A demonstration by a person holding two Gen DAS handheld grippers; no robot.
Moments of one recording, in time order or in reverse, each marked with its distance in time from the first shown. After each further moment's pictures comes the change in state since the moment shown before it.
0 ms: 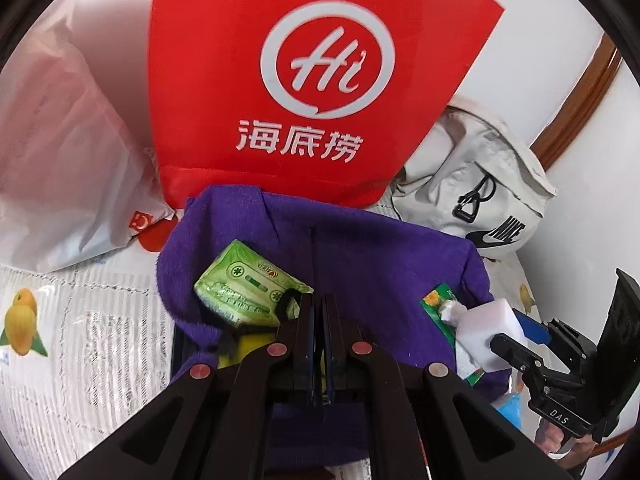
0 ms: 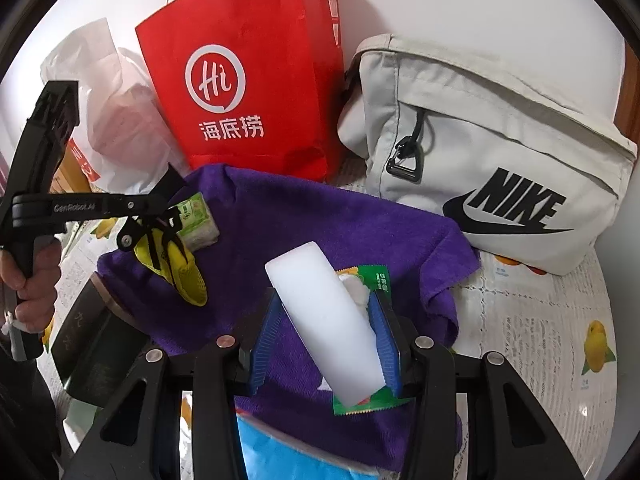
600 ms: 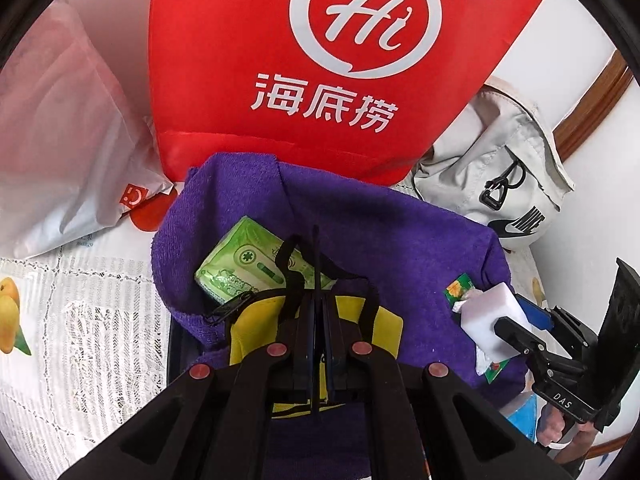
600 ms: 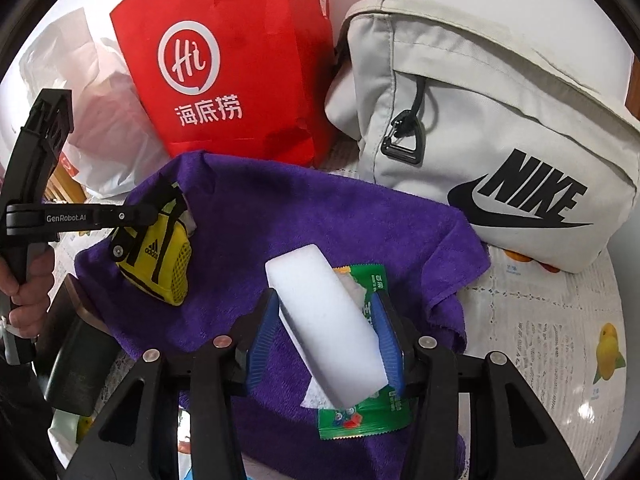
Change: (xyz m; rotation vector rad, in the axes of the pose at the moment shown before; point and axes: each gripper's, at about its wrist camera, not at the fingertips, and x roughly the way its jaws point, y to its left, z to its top) left arm 0.026 0.015 -0.005 -0.030 0.066 0.001; right arm 0.030 -0.011 0.004 0.016 0.046 -0.007
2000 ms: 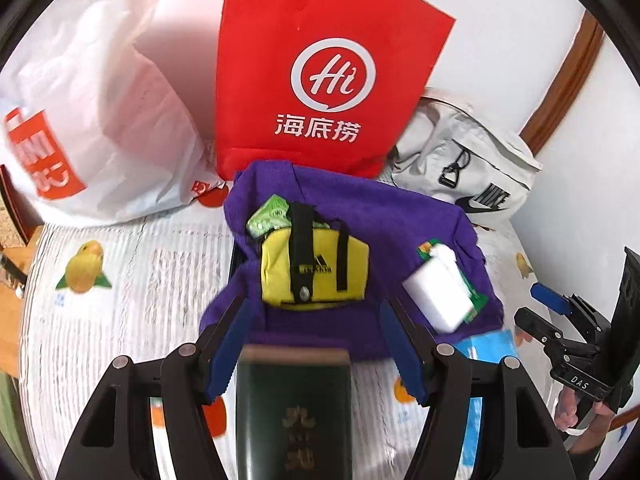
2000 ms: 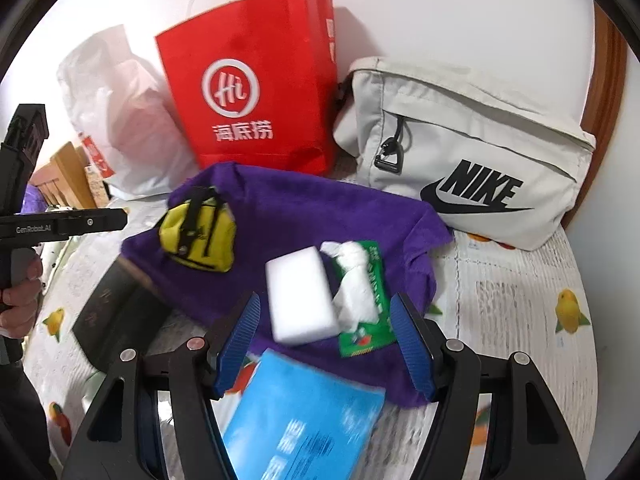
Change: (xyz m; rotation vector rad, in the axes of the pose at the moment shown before) left arm -0.111 -0.015 -0.064 0.055 -0.095 0.076; right arm -0.099 0.033 -0.042 0.006 -0.073 -0.036
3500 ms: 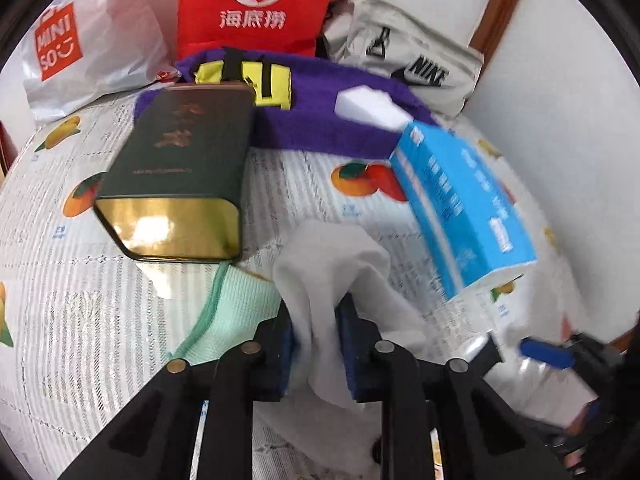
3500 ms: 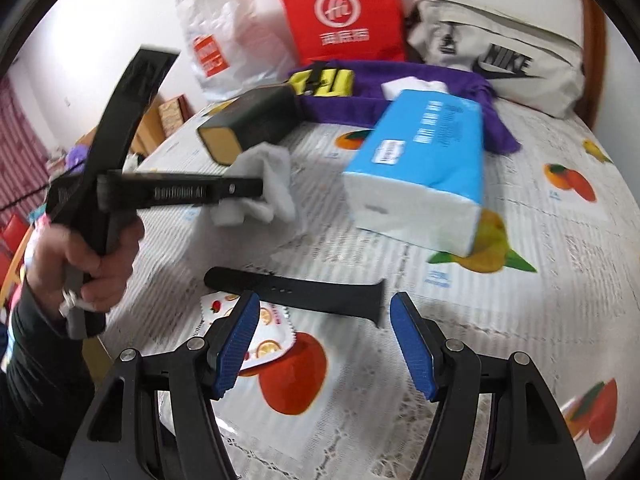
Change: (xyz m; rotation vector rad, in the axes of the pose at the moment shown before) left arm -0.007 -0.048 -0.188 0.090 0.025 -0.056; right arm -0.076 0.086 -0.214 -0.055 0.077 0.183
